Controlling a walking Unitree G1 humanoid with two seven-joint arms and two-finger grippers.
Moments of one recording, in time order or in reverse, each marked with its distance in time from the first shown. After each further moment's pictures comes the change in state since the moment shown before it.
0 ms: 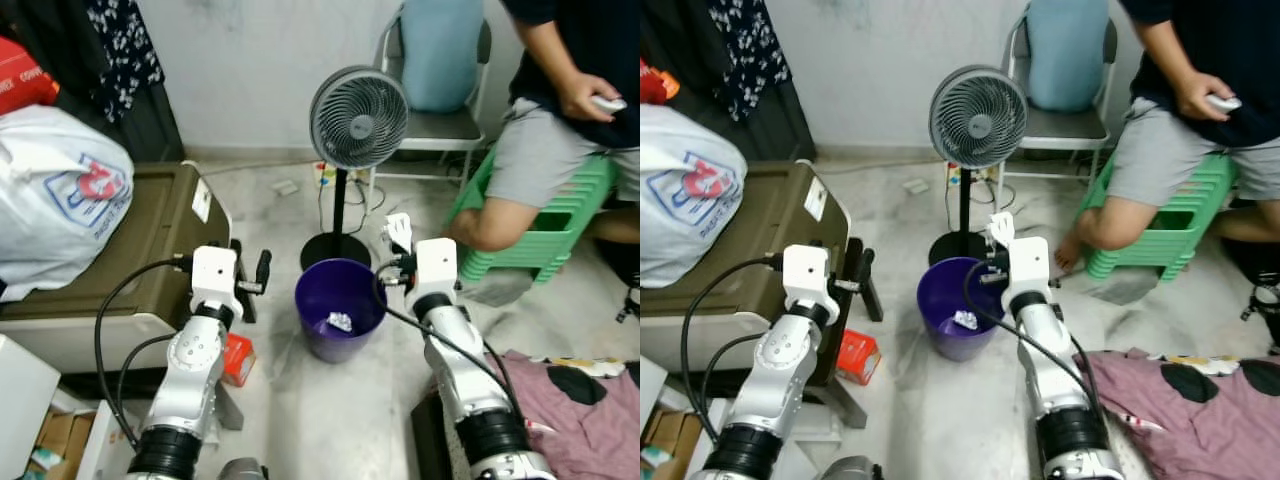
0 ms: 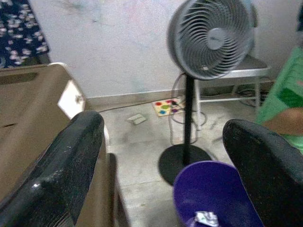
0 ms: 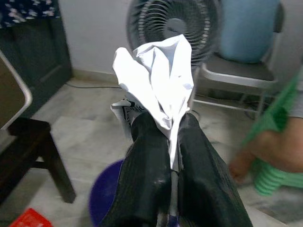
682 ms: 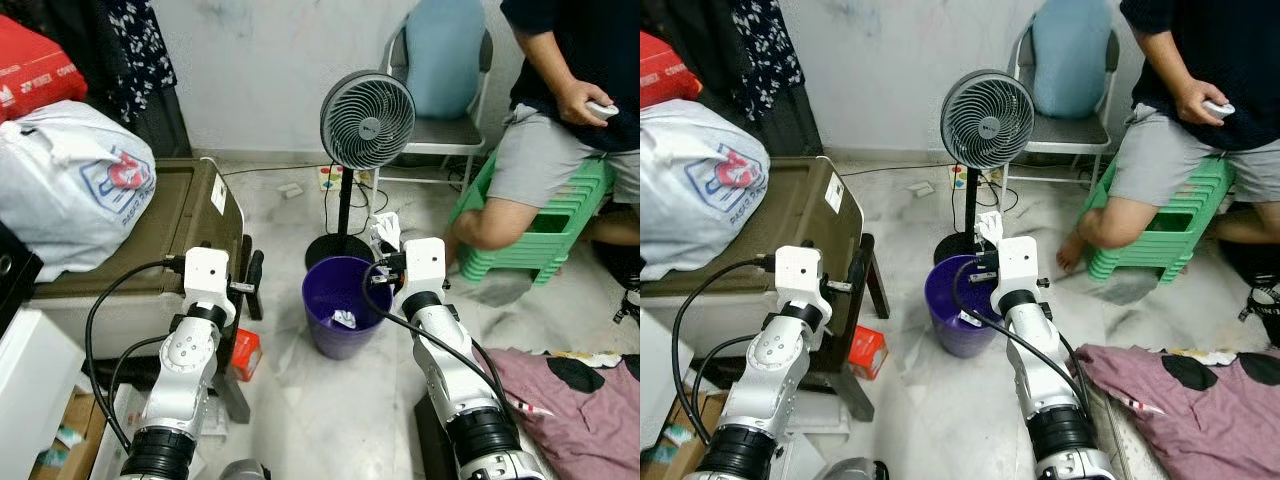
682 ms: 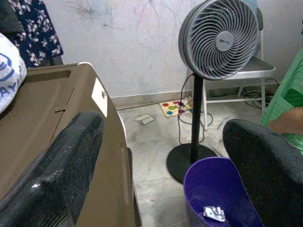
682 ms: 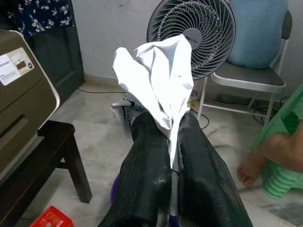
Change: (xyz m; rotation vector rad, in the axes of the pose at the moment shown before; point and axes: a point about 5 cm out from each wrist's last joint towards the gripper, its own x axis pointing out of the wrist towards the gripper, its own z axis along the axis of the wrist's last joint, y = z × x) left arm 0.000 0.000 0.000 -0.004 -0.001 0.004; right arm 0.000 0.001 0.001 0.005 -0.003 -0.008
